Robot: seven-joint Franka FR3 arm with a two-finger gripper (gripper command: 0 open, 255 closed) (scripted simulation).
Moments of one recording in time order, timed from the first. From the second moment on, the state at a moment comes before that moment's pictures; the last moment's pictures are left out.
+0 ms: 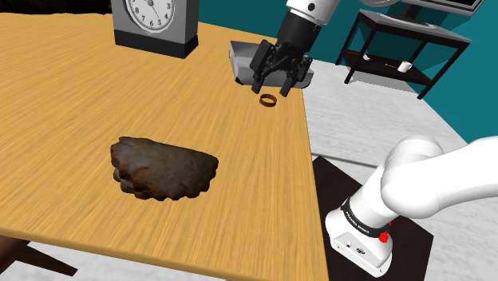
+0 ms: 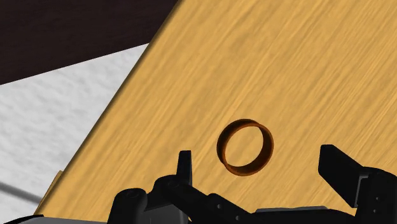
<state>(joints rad) 0.09 -0.69 0.16 -2.37 0.35 1.79 0.39</state>
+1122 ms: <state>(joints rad) 0.09 -0.68 0.15 -2.30 0.34 1.73 0.41</state>
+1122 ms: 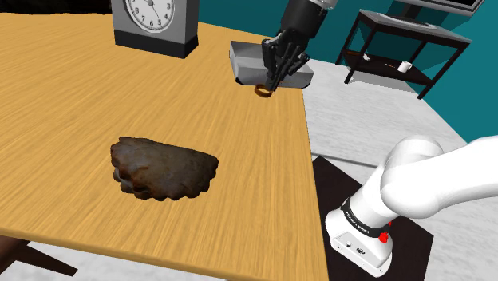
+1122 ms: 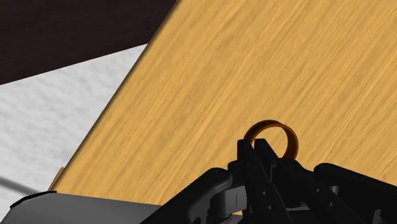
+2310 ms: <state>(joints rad) 0.02 -0.34 0.39 -2.01 0.06 1.70 0.66</state>
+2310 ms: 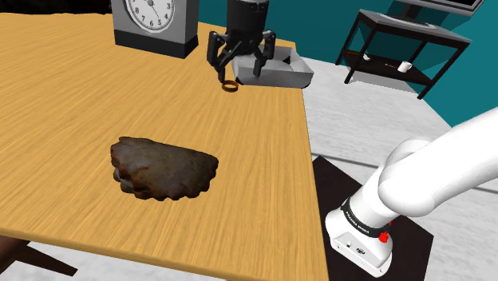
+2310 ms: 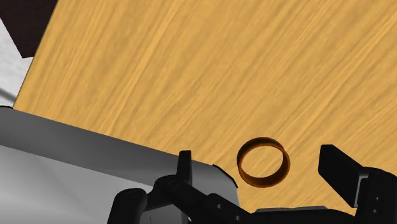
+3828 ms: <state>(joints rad) 0.01 -0.33 0.37 -2.02 0.10 1.74 0.71</state>
